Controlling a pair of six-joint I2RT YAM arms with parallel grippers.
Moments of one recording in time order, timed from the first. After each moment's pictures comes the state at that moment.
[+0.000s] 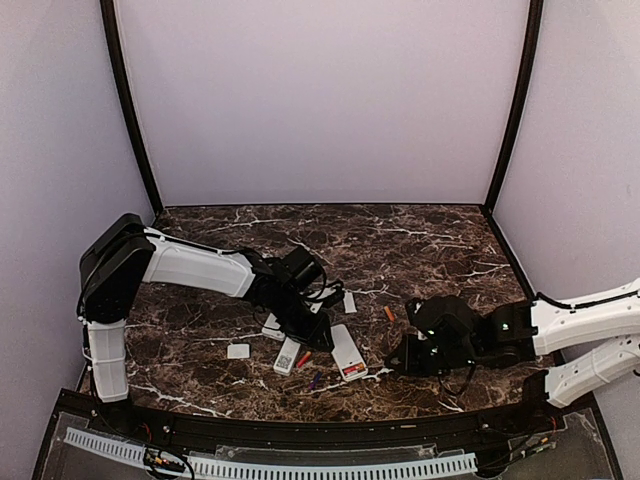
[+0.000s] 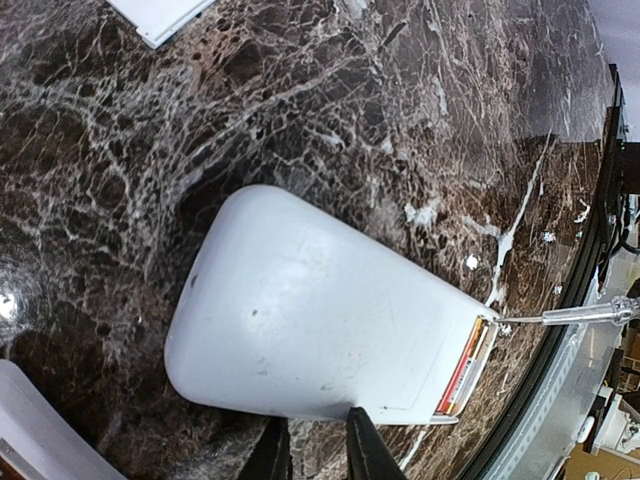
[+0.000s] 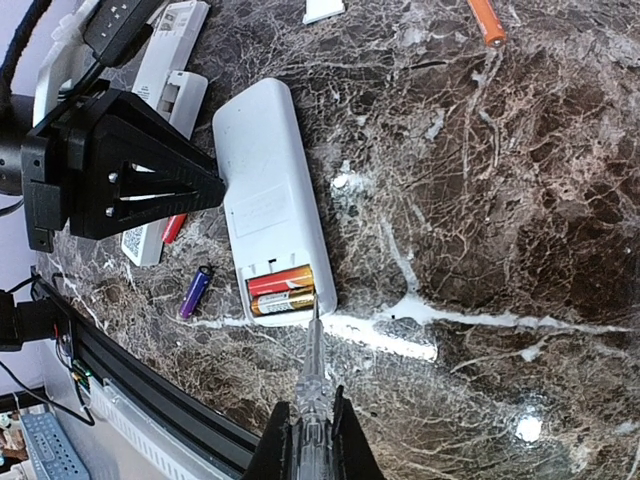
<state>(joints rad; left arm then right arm) -0.92 2.00 1.29 -0.43 0.43 -0.37 1.20 1.14 0.58 -0.32 0.13 1.14</state>
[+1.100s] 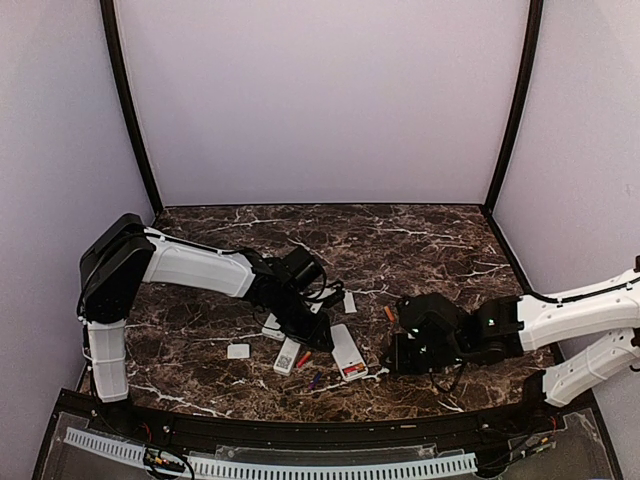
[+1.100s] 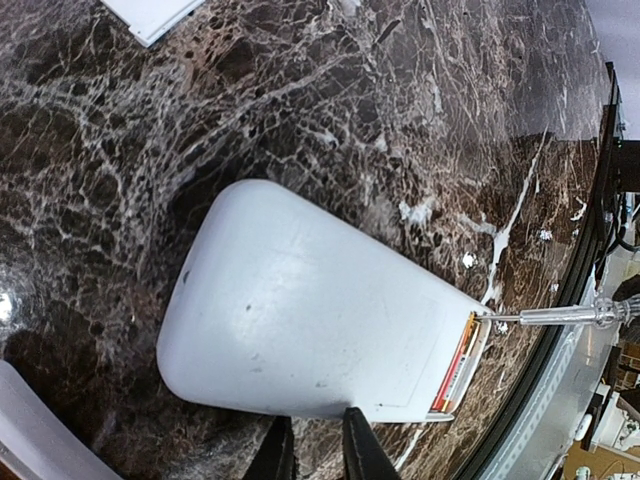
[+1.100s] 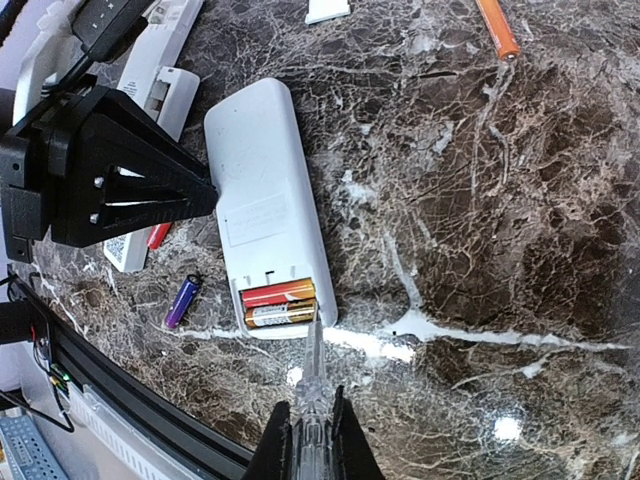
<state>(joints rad) -0.92 2.00 1.29 -0.43 0.44 -0.37 1.20 1.26 0.67 -0.37 0.16 1.08</state>
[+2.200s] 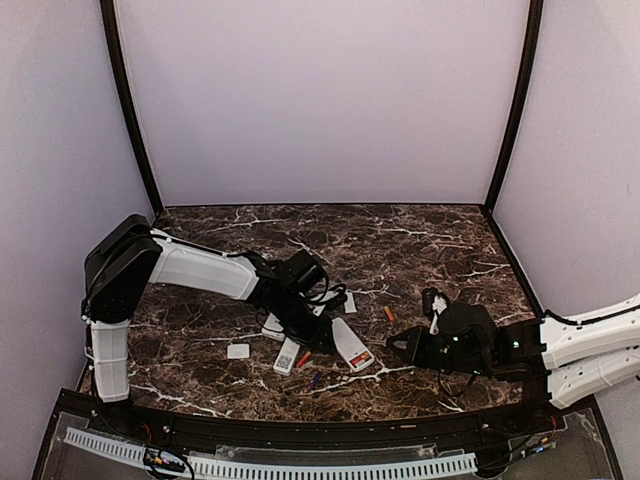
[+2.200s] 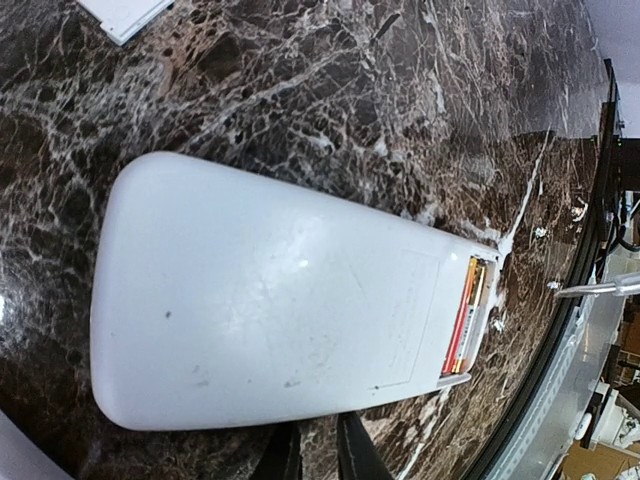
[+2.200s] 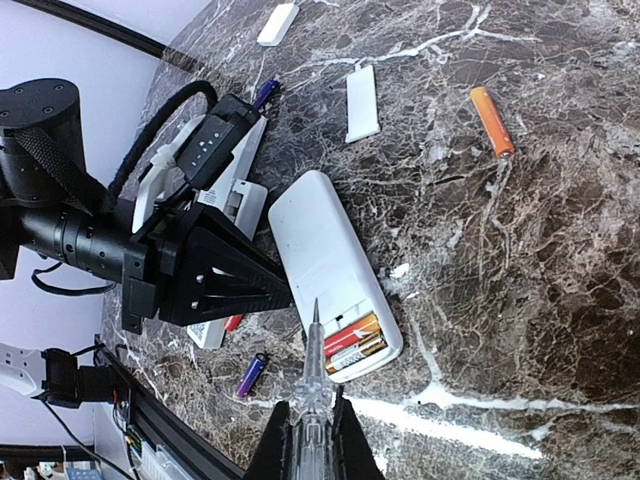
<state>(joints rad) -0.92 2.03 1.29 -0.40 0.46 -0.37 1.20 1.04 0.40 0.02 0.30 1.14</state>
